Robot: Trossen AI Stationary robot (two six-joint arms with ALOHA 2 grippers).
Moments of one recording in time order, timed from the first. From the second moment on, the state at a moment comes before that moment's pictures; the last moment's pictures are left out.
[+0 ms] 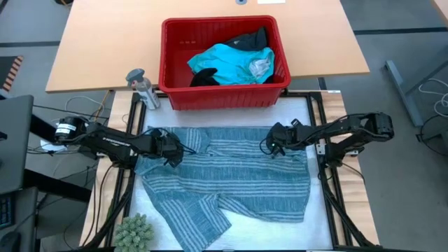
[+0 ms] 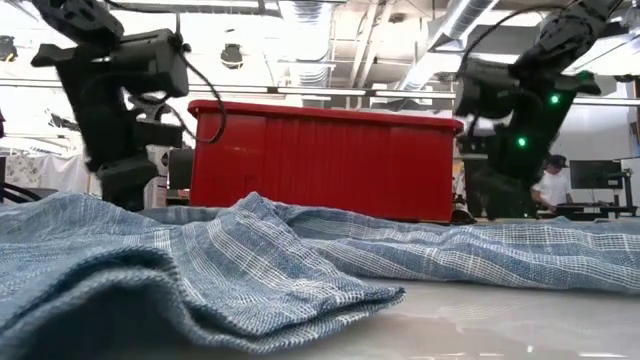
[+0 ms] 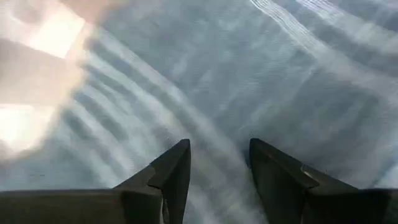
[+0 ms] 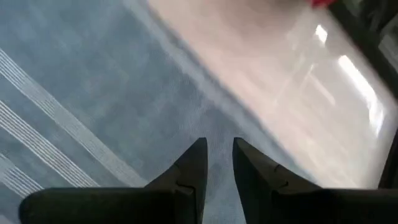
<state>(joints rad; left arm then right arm) 0.01 1.28 0.53 -0.61 -0.50 -0.62 -0.14 1.36 0.58 -0.52 0.64 0.53</state>
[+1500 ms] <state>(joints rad) -0.80 1.80 1.33 -0.96 -0.28 -0.03 0.72 1.17 0.67 -0.59 0.38 0.74</state>
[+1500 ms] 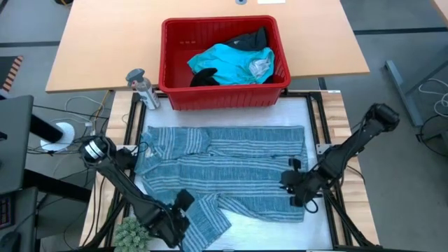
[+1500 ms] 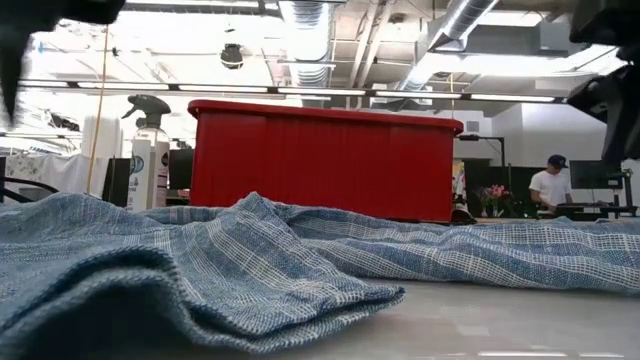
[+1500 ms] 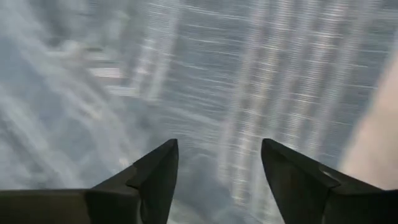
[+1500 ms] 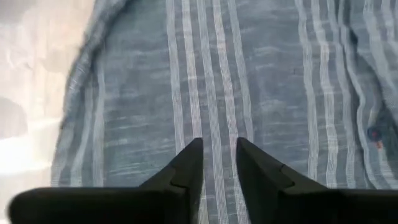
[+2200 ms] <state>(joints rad) -0.88 1.85 1.34 -0.83 -0.17 -0.02 0.73 1.30 0.67 -0.59 0.36 0.76</state>
